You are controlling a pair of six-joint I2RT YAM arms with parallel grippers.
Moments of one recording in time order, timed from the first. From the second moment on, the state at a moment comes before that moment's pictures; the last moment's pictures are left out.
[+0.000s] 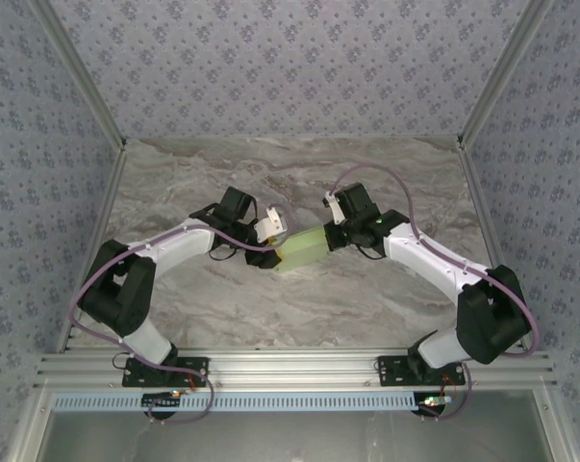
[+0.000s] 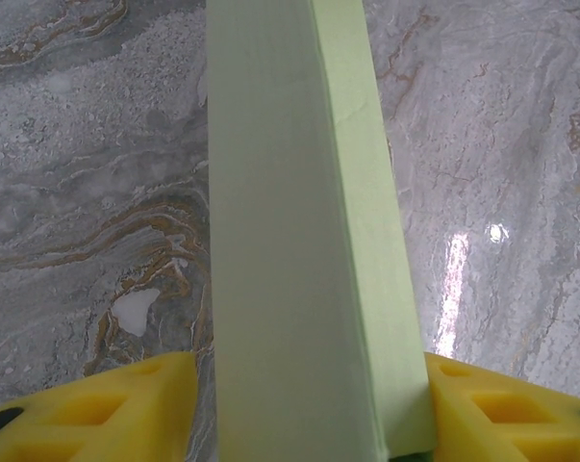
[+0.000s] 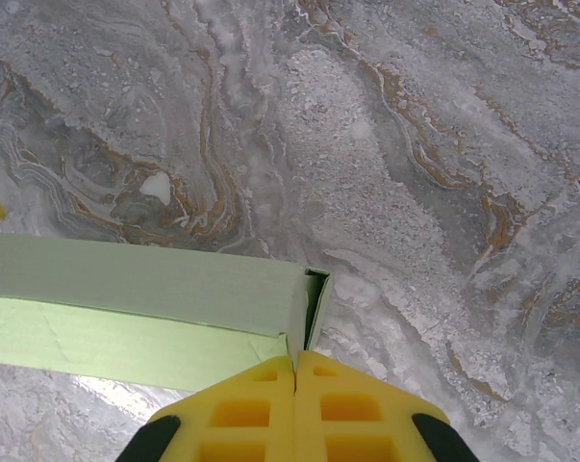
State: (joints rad) left arm -0.55 1.62 1.01 -0.40 0.57 0.57; right arm 0.57 1.44 1.02 -0.51 -0.02 0.14
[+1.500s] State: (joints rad) left arm -0.67 1.31 0.81 -0.27 0.21 0.08; right arm 0.59 1.44 1.03 -0.53 0.02 0.17
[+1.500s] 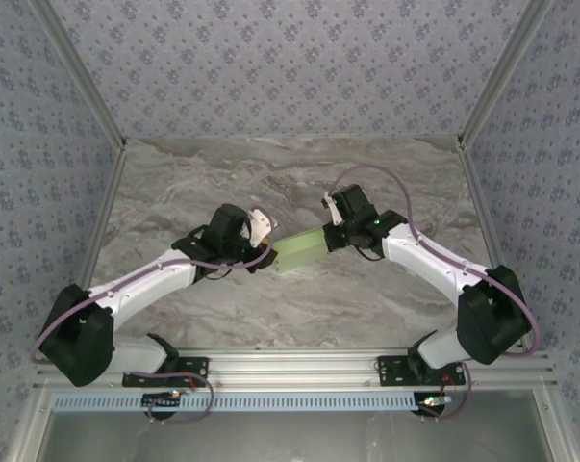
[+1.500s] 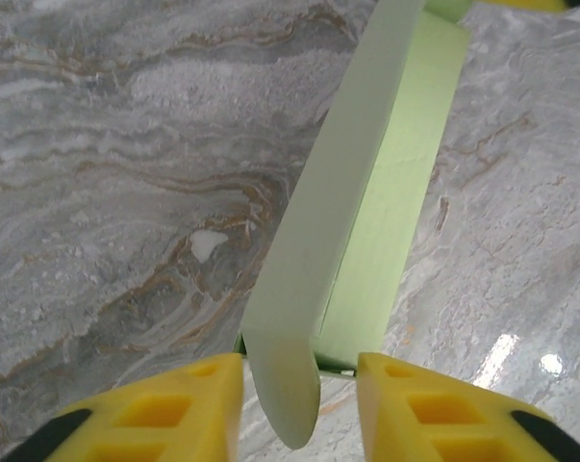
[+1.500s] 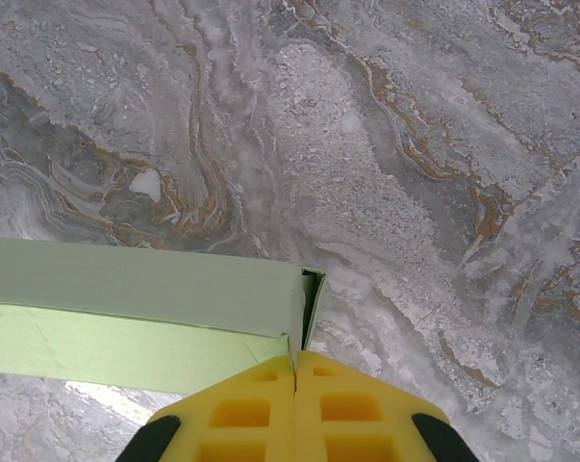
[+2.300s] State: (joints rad) left arm -0.69 1.33 0.81 -0.27 0.16 0.06; right arm 0.59 1.44 1.03 -0.53 0.02 0.17
